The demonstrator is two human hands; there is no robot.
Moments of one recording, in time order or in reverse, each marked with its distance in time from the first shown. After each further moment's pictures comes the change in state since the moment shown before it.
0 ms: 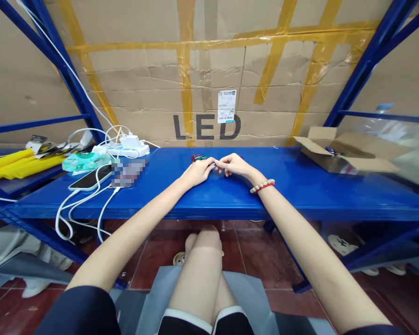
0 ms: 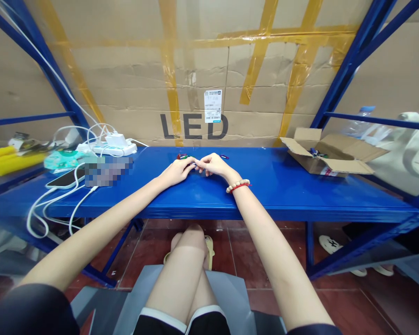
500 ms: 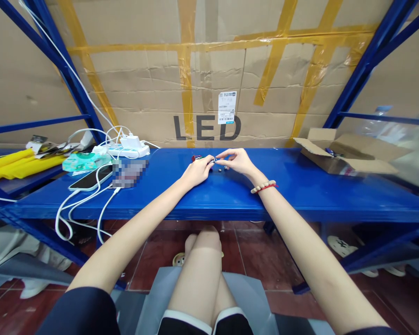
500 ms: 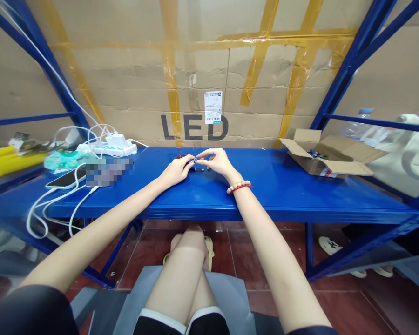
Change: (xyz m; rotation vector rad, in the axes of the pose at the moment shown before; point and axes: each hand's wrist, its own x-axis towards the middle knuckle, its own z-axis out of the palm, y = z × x) left_hand 0.000 0.006 -0.002 -0.063 0.081 -0.129; right_hand 0.003 0.003 -0.005 -0.062 0.259 -0.200
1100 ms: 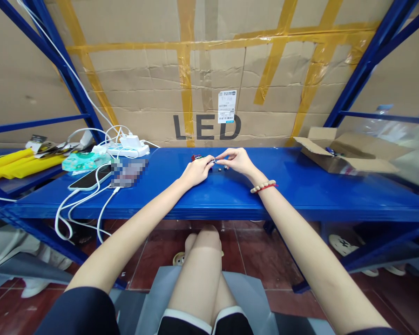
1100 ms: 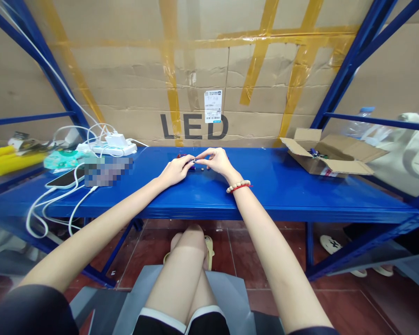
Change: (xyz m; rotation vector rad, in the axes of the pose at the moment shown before) left_hand -0.003 0.004 -0.004 0.052 -0.008 -0.005; right_hand 0.001 0.004 0.001 -0.027 0.014 -0.031
